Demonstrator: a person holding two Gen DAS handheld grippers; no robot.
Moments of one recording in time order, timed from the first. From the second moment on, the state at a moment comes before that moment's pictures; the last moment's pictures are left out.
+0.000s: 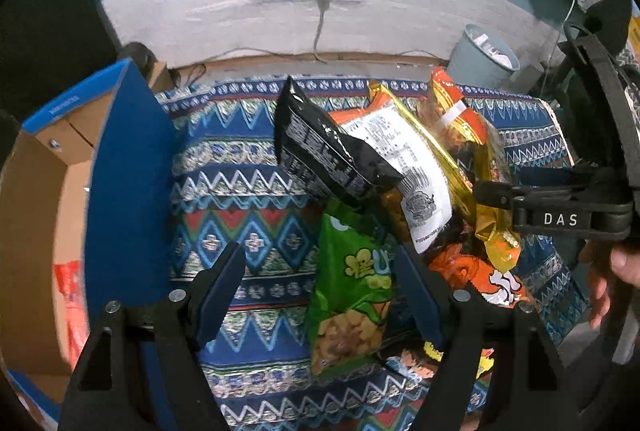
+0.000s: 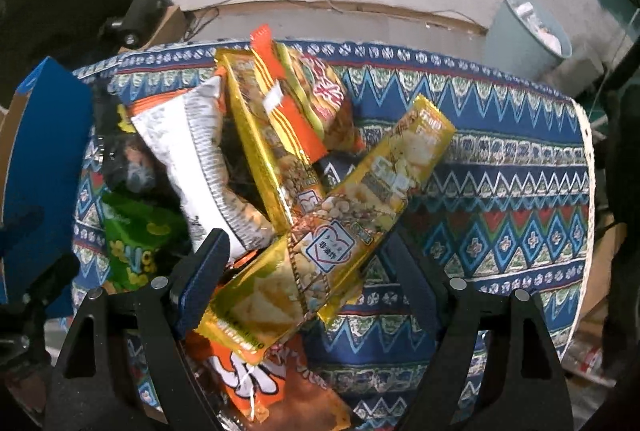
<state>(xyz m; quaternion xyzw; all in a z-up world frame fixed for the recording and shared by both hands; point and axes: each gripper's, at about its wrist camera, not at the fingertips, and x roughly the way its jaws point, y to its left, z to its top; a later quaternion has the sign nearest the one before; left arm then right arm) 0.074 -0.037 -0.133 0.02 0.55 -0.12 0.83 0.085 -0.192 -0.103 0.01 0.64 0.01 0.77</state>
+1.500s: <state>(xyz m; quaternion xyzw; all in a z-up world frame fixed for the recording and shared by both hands) 0.076 -0.090 -0.192 0.07 0.59 -0.14 0.79 0.051 -0.280 -0.153 -0.03 0.66 0.00 0.75</state>
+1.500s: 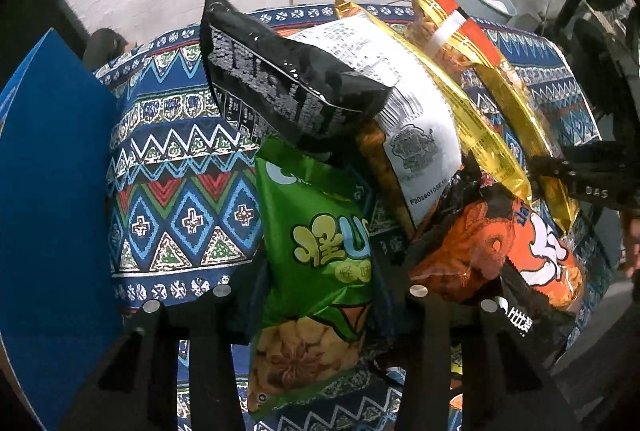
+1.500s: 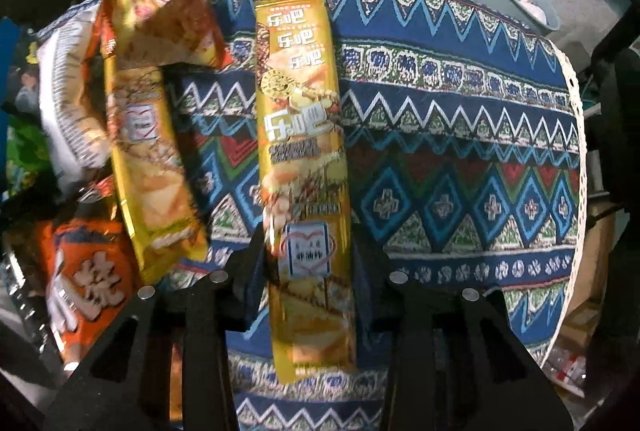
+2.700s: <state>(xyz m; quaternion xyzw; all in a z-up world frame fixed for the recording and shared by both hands) 0.049 -0.045 -0.139 0.07 0.54 -0.13 0.83 0.044 -0.250 -0.102 -0.05 0.62 -0.01 0.78</state>
